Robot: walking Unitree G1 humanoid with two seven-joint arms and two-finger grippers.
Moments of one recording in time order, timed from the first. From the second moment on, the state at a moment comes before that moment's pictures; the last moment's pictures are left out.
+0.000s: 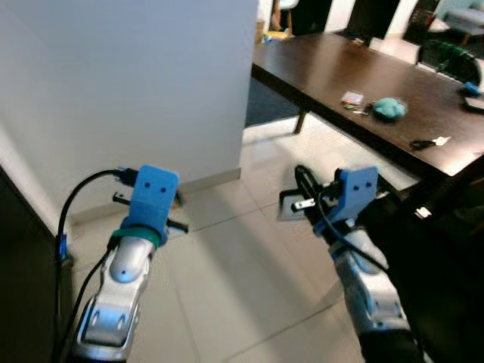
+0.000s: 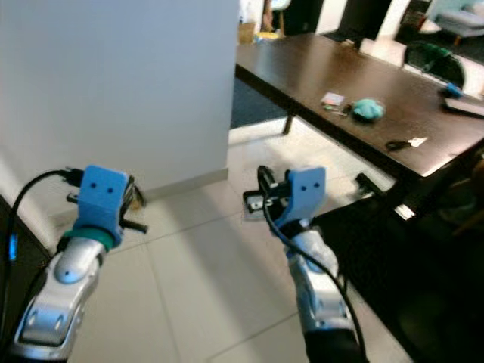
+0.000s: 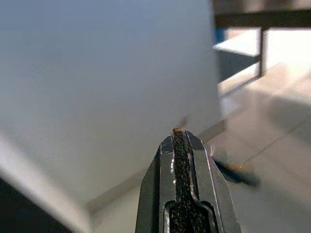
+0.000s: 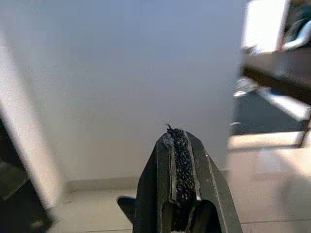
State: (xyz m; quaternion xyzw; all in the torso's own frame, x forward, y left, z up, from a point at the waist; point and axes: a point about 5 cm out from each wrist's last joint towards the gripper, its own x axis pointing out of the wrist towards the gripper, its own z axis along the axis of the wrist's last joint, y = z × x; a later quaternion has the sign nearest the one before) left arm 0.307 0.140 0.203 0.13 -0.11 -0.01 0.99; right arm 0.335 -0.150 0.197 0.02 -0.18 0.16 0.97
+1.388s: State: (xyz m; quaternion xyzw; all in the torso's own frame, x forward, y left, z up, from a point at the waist) left arm 0.310 0.129 0.207 0.13 -0.13 -0.03 0.98; right arm 0.337 -0.150 0.198 0.03 -0.18 0.15 0.97
